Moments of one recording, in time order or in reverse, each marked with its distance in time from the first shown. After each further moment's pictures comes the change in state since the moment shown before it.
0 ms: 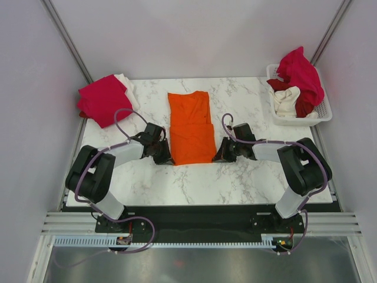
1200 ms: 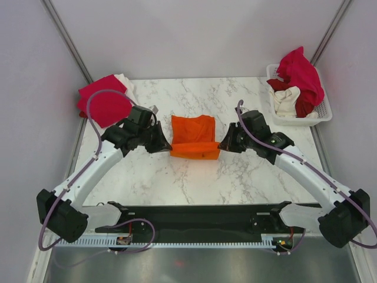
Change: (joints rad) left arm -0.072 -0.428 0.293 -0.505 -0.060 -0.063; right arm 0.146 -0.551 0.227 -0.571 0.291 0.008
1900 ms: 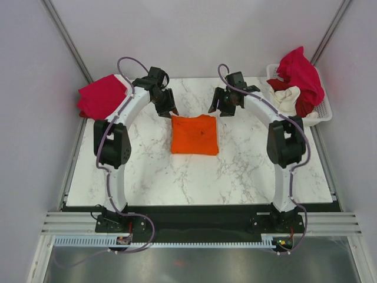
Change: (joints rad) left arm 0.172 0.832 0.740 -0.122 0.003 0.169; right arm -0.216 0.863 0.710 -0.058 -0.026 -0.128
